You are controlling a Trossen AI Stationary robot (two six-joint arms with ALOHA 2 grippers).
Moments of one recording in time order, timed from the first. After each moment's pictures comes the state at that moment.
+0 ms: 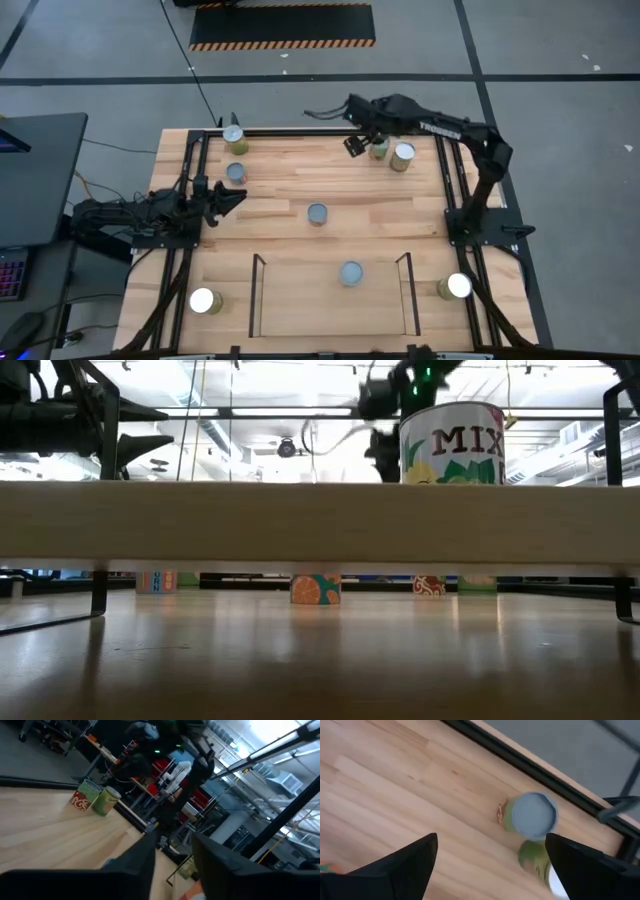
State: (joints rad) left arm -0.03 0.03 0.01 0.18 -0.30 -0.72; right arm -0.52 1.77 1.66 -1.18 0.27 0.49
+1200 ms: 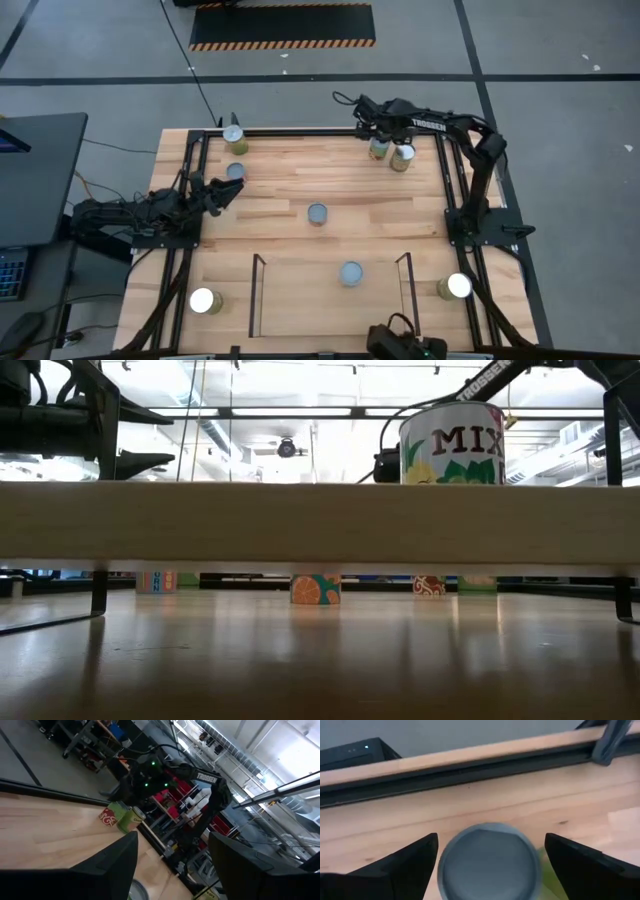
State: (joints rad) left arm -0.03 0.03 0.01 0.18 -0.49 -0.77; right arm -0.71 1.86 1.40 -0.89 0.33 1.03
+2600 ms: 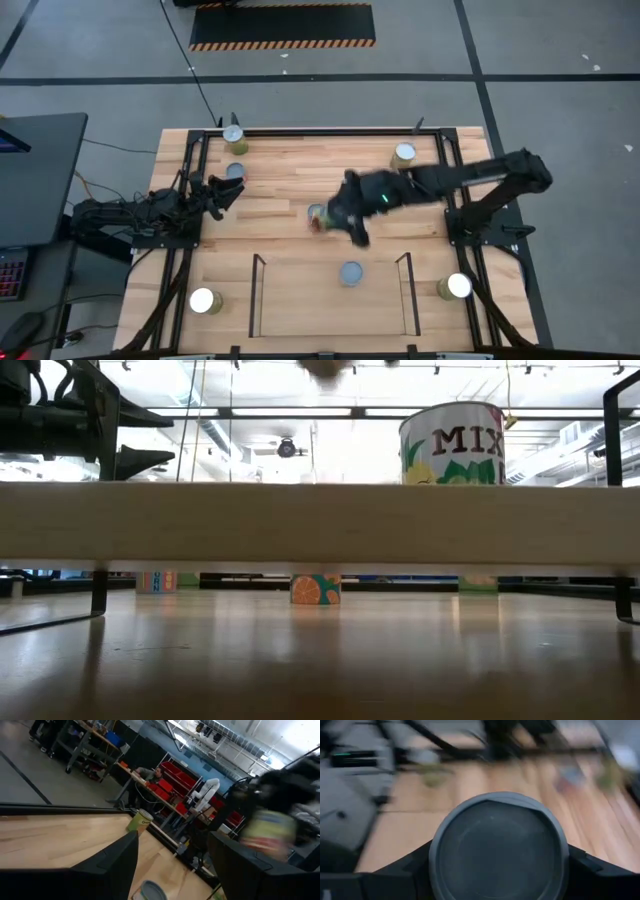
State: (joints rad) left arm -0.03 0.03 0.01 0.18 -0.49 -0.61; right arm 0.17 1.47 1.40 -0.47 0.08 0.07
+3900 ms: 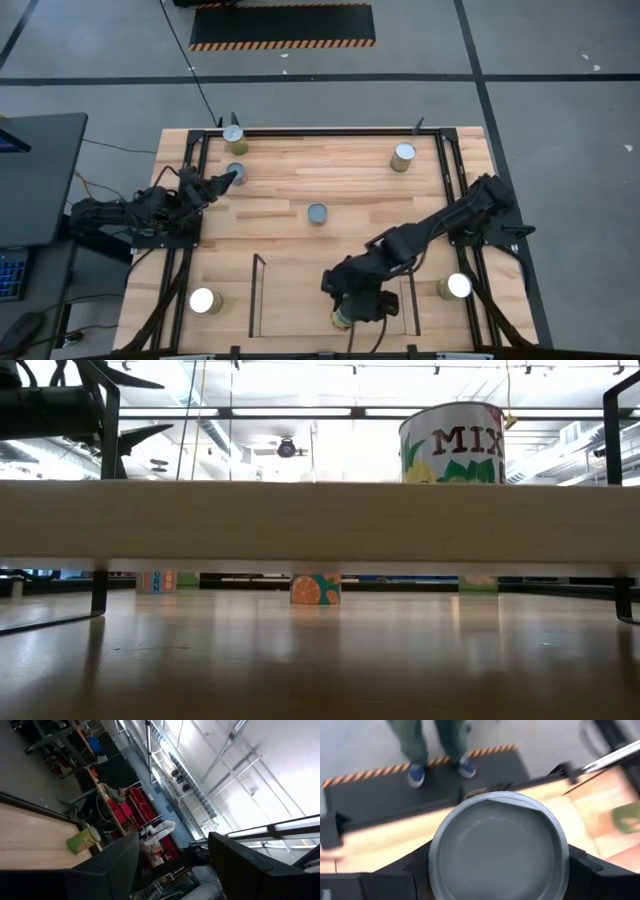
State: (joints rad) left arm -0.03 0.06 0.01 0.44 -0.52 -0.95; right arm 0.47 1.86 1.70 -0.80 -0.34 -0.74
